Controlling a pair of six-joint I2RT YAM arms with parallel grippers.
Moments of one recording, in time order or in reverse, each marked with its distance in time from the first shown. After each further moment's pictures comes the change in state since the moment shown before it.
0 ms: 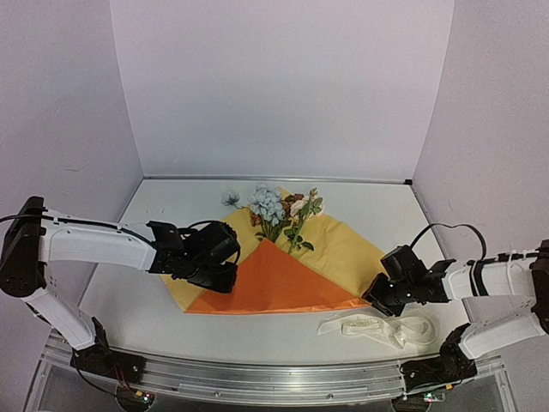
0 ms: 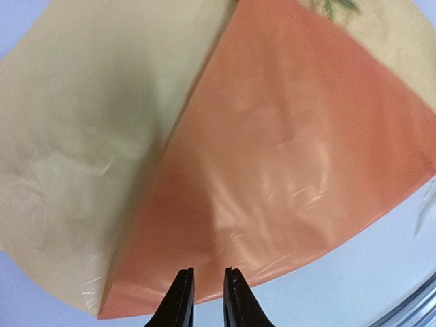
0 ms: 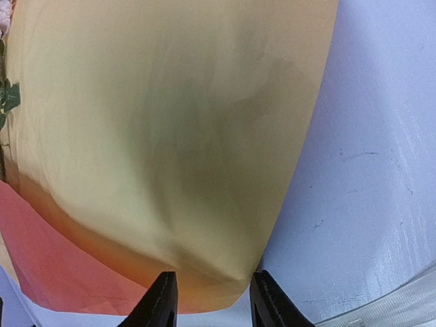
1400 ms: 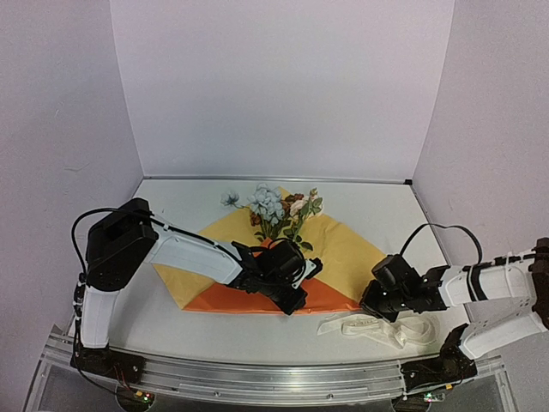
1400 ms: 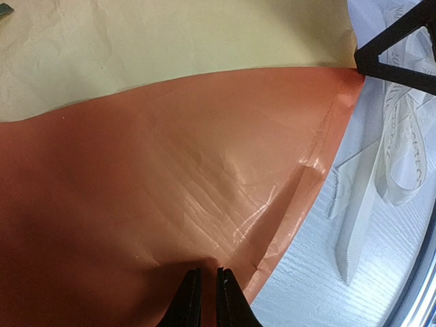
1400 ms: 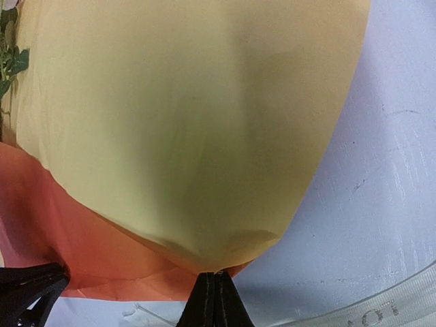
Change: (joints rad) left arm -0.097 0.569 0.401 0.348 0.360 0.458; right arm 0.139 0.005 -0.022 0.044 0.086 0.040
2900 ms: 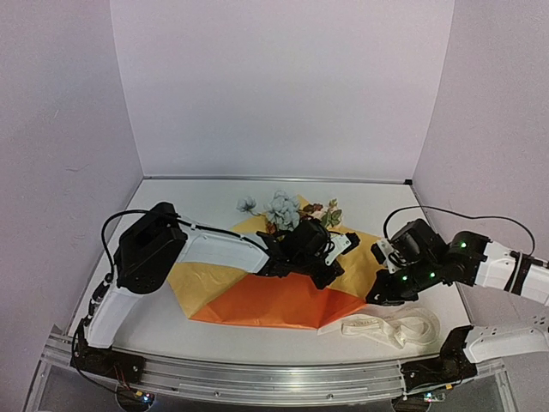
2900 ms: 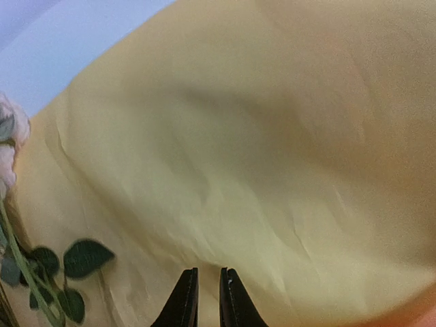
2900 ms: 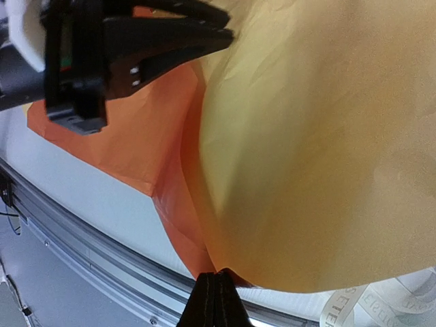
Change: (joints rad) left arm 0.027 0.186 0.314 0.178 -0.002 0.292; right arm 0.017 -0.253 0.324 -0.608 -0.260 -0.550
